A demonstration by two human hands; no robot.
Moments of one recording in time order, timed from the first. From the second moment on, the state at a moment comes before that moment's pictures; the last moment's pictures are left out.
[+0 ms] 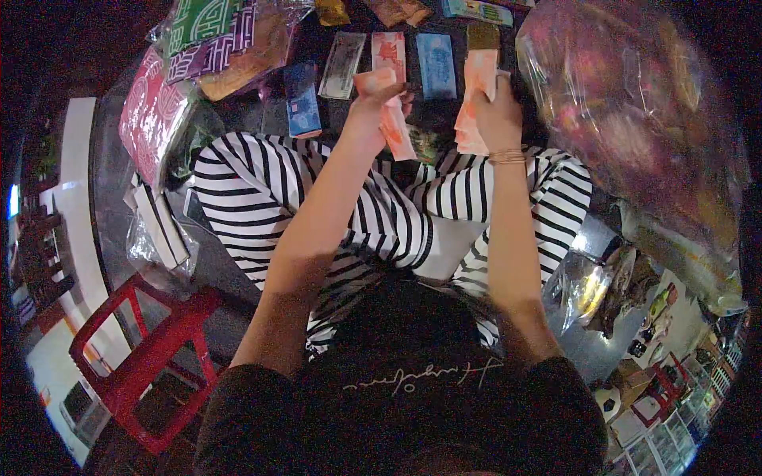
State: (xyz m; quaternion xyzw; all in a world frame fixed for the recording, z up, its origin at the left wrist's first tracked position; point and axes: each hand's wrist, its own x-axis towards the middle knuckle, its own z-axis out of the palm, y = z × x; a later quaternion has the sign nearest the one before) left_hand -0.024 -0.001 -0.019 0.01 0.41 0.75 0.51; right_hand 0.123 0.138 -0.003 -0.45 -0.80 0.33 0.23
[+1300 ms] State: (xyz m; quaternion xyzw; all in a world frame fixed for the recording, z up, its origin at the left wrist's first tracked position) left_hand -0.015 0.001 -0.017 -0.01 0.42 0.71 0.56; right_hand 0.107 0.128 -0.010 -0.50 -0.84 0.16 0.13
